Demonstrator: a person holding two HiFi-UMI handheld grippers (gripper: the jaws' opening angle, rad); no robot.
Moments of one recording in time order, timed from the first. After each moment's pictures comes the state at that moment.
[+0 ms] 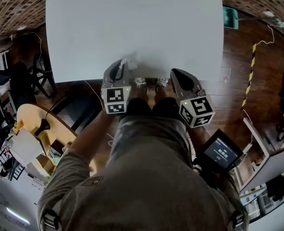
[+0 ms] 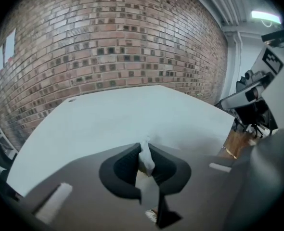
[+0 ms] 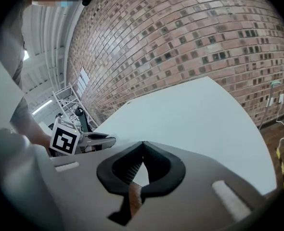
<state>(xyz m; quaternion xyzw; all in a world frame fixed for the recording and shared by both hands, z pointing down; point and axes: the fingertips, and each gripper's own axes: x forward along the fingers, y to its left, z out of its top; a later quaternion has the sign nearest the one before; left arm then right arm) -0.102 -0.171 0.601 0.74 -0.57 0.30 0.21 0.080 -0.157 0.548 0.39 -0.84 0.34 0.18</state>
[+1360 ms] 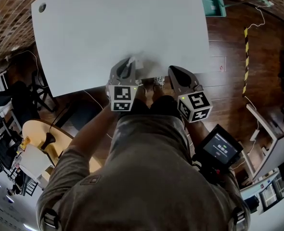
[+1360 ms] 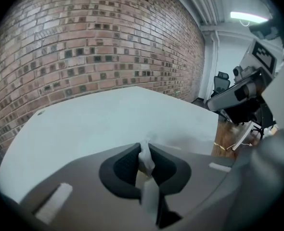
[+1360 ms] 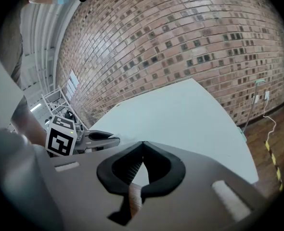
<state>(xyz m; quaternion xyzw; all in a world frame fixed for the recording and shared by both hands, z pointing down) -0.021 -0.192 0.609 0.81 -0.47 0.31 0.17 0.119 -0.160 0.559 0.44 -0.81 0.35 0.17</state>
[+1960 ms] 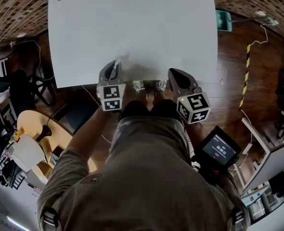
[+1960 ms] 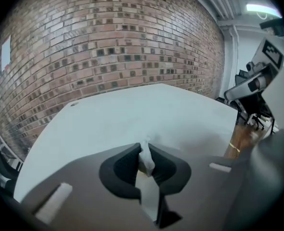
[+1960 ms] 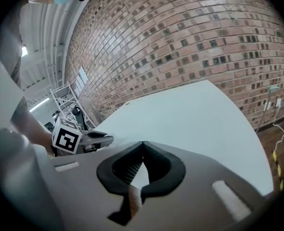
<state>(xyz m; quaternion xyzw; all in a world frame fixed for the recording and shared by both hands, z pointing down) -0.130 -0.185 0.603 0.74 -0.56 0.32 0.18 0.075 -0.166 0.543 0.40 -0.83 0.33 0.18</state>
